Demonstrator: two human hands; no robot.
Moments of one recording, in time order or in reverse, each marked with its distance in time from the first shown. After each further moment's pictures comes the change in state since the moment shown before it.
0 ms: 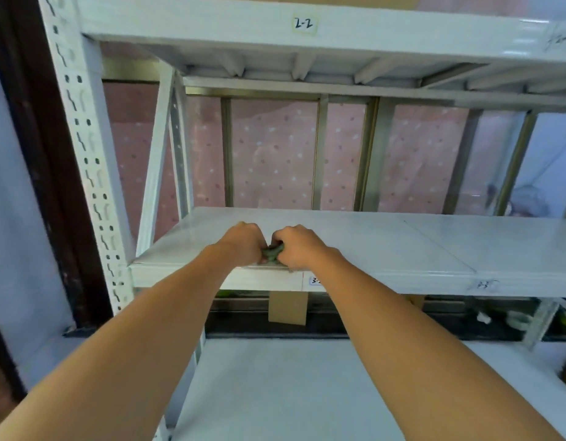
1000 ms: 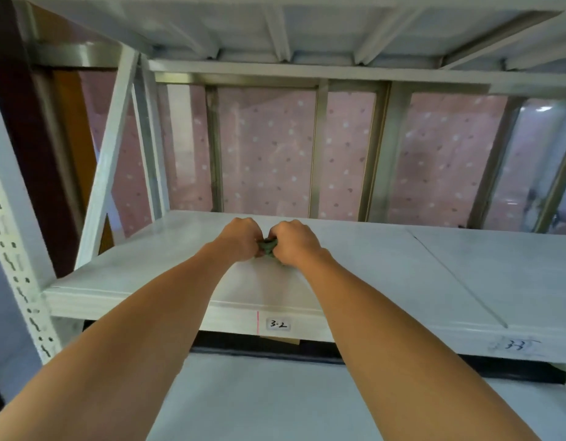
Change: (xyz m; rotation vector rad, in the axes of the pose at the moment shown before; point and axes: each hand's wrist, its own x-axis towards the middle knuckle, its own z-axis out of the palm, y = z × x) left_hand 0.134 0.040 0.024 -0.012 0.053 -0.143; right_hand 0.099 0.103 0.004 -0.011 0.097 0.002
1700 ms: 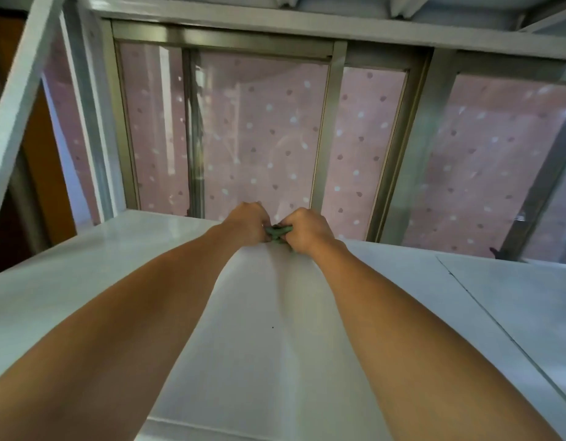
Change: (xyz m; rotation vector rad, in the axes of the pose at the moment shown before) left_hand 0.175 0.007 0.037 -0.151 0.039 0.007; right_hand 0.149 0.098 0.027 0.121 -0.003 0.046
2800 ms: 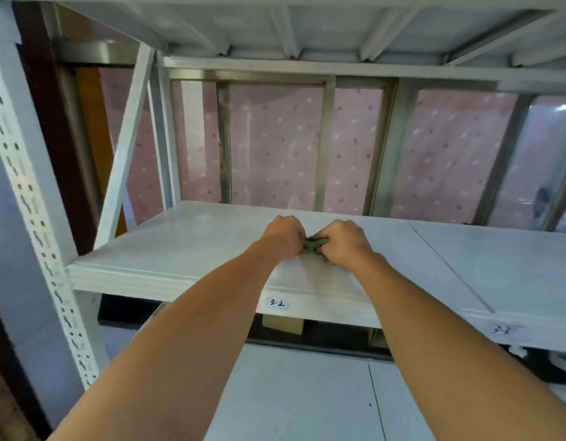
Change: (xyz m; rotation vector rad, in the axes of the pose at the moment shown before) left_hand -0.190 0.073 -0.018 -0.054 0.015 0.038; right_hand -0.205 -0.026 -0.052 -0.066 0.052 0.063
